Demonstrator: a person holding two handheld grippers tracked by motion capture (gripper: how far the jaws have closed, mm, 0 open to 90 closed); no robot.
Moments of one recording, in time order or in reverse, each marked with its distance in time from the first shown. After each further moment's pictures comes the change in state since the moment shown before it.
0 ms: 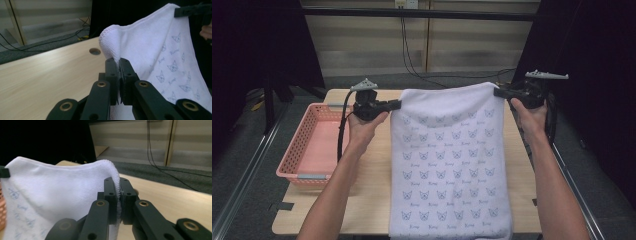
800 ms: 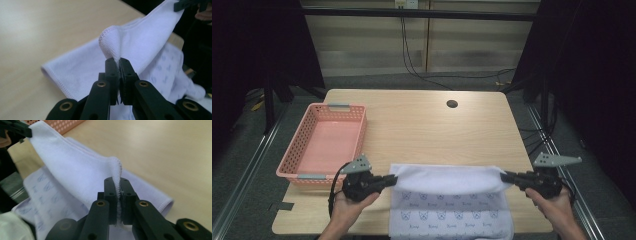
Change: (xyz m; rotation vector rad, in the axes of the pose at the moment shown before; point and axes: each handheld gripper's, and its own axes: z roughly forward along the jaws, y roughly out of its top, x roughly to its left) left arm -0.090 -0.154 -0.076 0.195 -0.143 -0.020; right arm 0.080 -0.161 -0.113 0.271 0.168 -0.054
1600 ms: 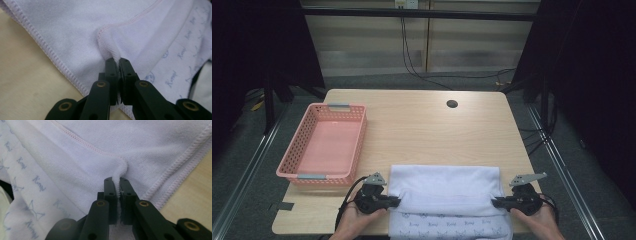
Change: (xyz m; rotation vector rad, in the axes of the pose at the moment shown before) left arm 0.016 -0.026 0.046 0.249 0.009 -0.016; right arm -0.006 -0.051 0.052 0.289 -0.046 0.023
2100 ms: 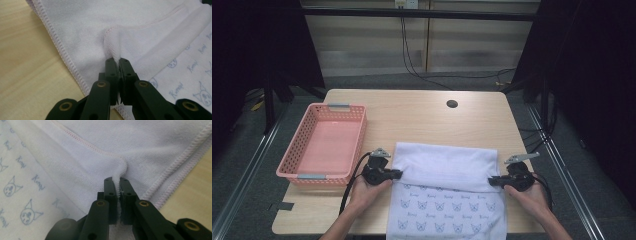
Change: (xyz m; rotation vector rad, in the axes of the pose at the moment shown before) left arm 0.053 0.045 0.023 -0.062 0.085 -0.074; right arm -0.043 0.041 0.022 -0.043 -0.041 0.042
